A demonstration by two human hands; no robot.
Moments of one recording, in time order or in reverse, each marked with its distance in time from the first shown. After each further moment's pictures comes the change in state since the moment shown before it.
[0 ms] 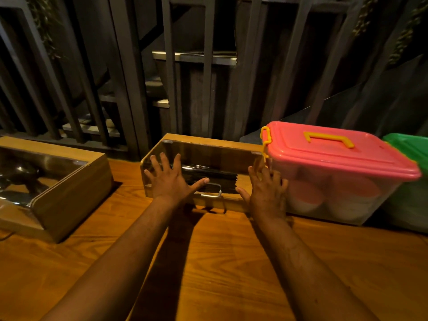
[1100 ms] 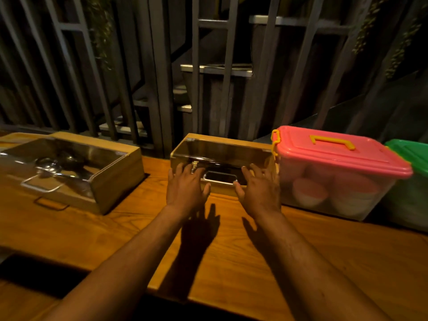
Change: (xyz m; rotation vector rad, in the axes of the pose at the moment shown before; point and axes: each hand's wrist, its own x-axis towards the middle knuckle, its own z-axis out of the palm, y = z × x) left_hand -0.095 -0.016 -0.056 -0.006 0.137 0.227; right_hand -0.044 -0.042 -0.074 0.211 -0.123 -0.116
